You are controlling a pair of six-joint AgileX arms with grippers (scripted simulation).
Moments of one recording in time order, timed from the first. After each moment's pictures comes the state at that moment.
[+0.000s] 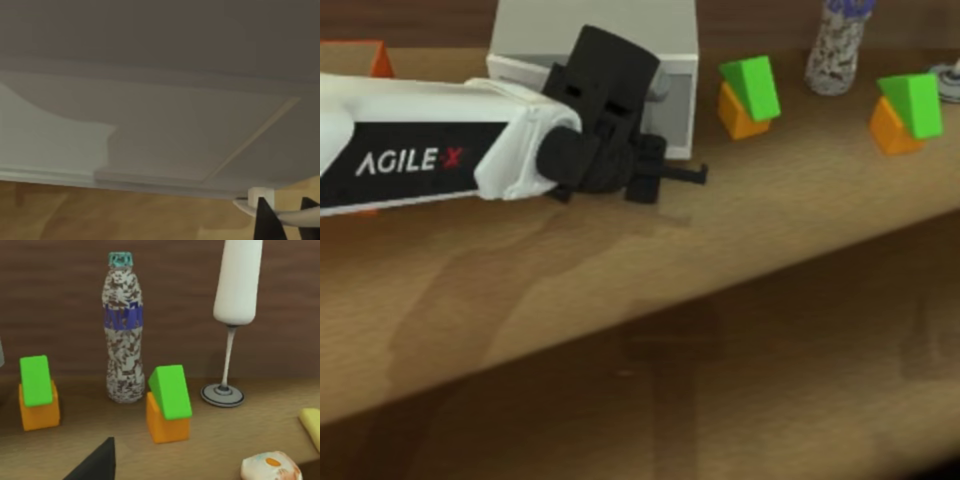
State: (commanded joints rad) left arm -0.59 1.96 1.29 -0.20 -0.17 -0.25; right arm 0.00 0.00 0.00 0.00 0.00 0.00
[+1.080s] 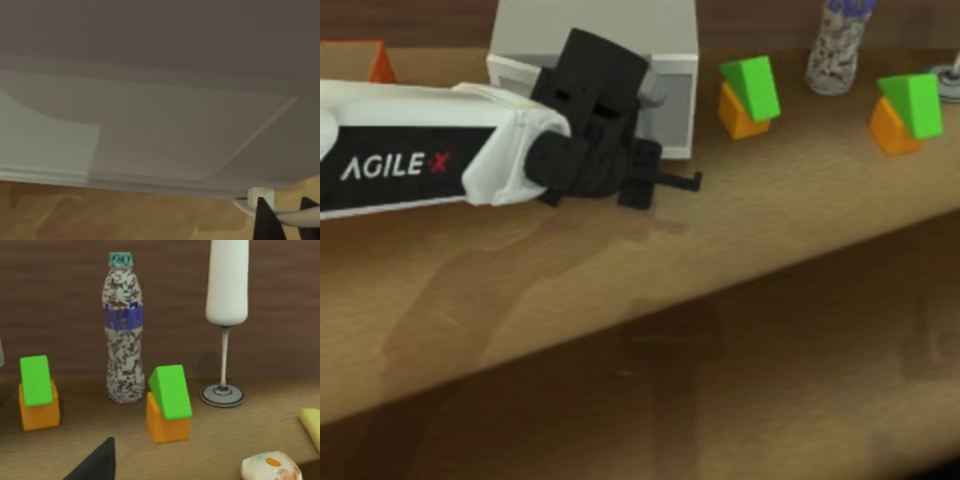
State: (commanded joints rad) left arm -0.58 1.94 1.25 -0.18 -0.14 -0.21; right arm 0.00 0.00 0.00 0.00 0.00 0.00
